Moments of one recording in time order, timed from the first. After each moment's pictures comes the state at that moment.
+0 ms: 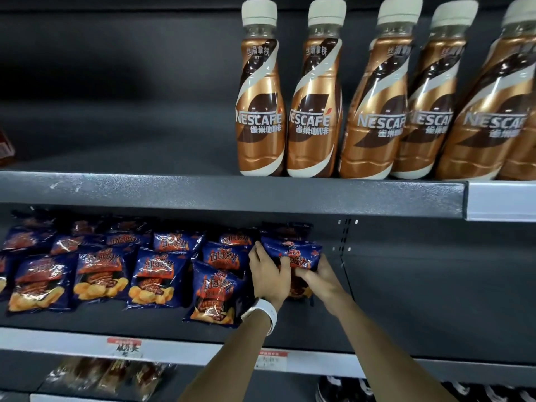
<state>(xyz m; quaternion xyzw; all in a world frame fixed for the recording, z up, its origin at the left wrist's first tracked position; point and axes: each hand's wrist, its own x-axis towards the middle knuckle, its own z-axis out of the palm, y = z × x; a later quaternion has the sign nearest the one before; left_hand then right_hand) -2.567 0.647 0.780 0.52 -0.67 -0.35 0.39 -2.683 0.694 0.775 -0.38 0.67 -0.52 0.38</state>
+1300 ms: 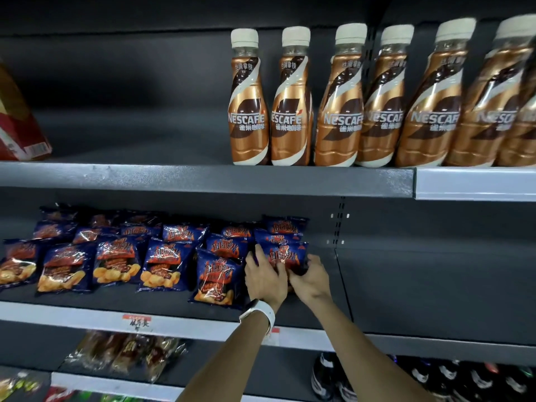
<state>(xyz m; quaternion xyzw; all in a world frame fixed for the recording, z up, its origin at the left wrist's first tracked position) -2.555 0.696 0.776 0.58 -0.70 -0.24 0.34 -2.652 0.730 0.771 -0.36 0.76 -0.47 0.25</state>
